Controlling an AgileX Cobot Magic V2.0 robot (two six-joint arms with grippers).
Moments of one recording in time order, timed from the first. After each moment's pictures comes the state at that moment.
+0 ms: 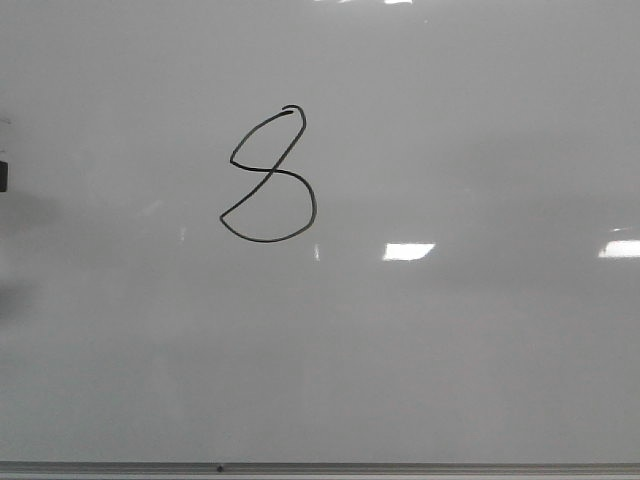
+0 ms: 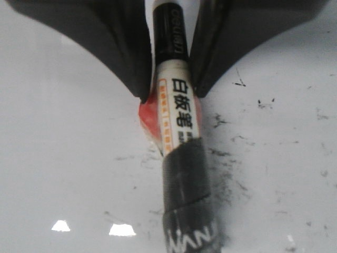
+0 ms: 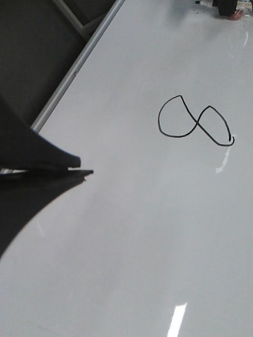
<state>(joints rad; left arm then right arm) -0.12 1.51 -0.49 -0.16 -0.50 0.03 0.27 0.48 -0.35 0.64 0.36 -0.68</state>
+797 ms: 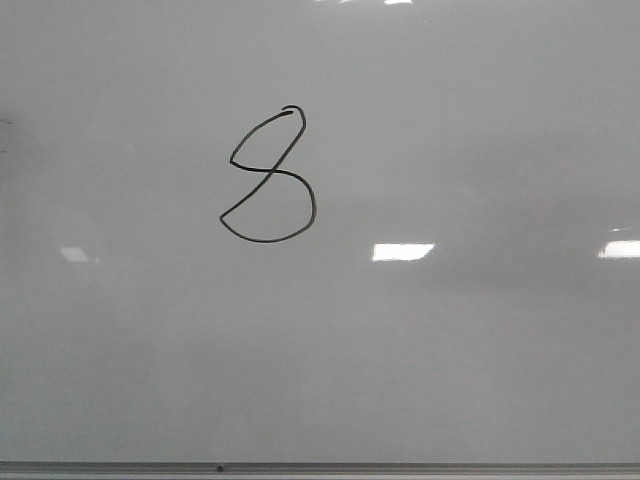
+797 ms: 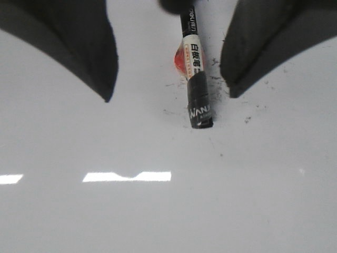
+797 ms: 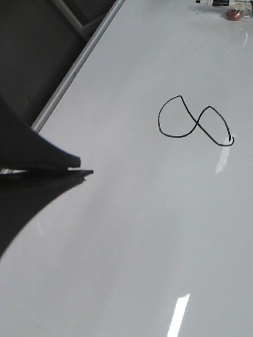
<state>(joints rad) -0.12 0.90 -0.49 -0.16 -0.09 0.12 0.27 0.48 -0.35 0.64 0.36 -0.68</state>
